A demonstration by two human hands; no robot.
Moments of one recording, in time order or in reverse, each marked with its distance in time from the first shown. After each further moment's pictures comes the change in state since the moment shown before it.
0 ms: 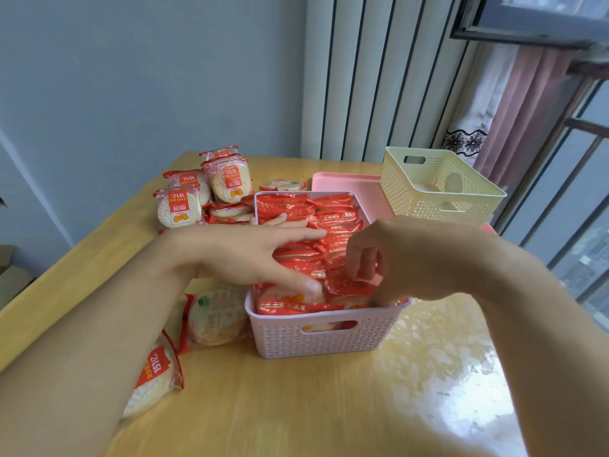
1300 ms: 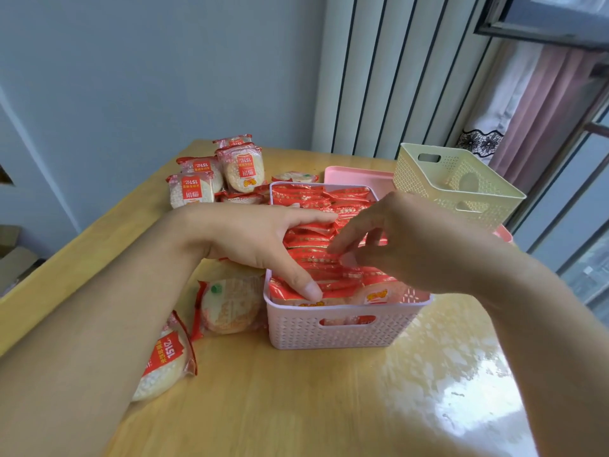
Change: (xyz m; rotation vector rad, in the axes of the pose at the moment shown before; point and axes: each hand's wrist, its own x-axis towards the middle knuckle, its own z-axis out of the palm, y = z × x) left_hand -0.002 -0.013 -0.008 -0.159 0.029 0.069; right_hand 0.008 -0.021 0.005 0.303 0.261 -0.097
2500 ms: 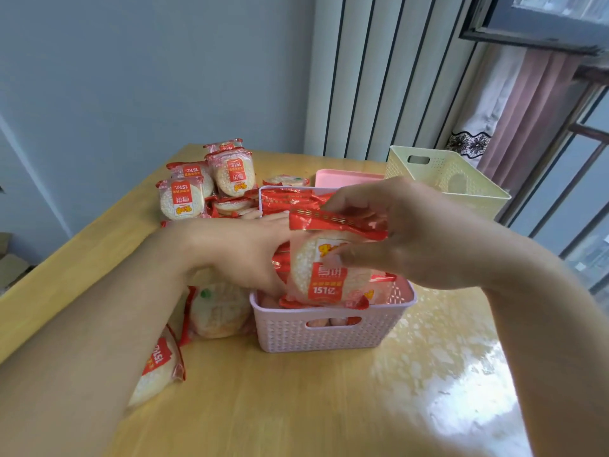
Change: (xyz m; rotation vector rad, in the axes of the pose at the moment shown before) left_hand 0.006 0.004 0.011 0.381 0.073 0.115; right_hand -0.013 -0.002 -0.020 0.098 0.023 -0.151
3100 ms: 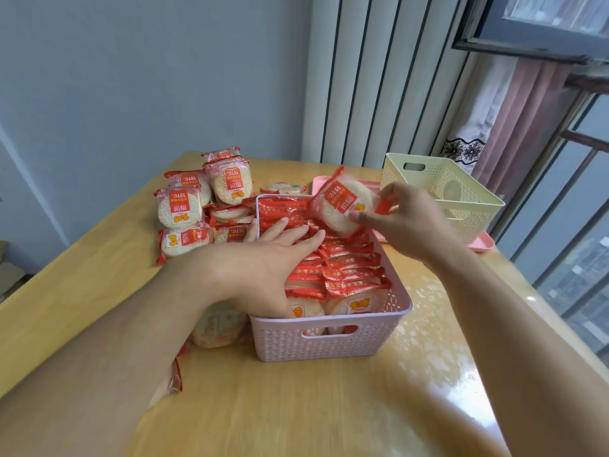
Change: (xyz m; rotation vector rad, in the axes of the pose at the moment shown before) left_hand 0.007 0.020 0.016 0.197 -0.060 -0.218; right_hand 0.043 0.084 0.018 0.088 0.434 0.508
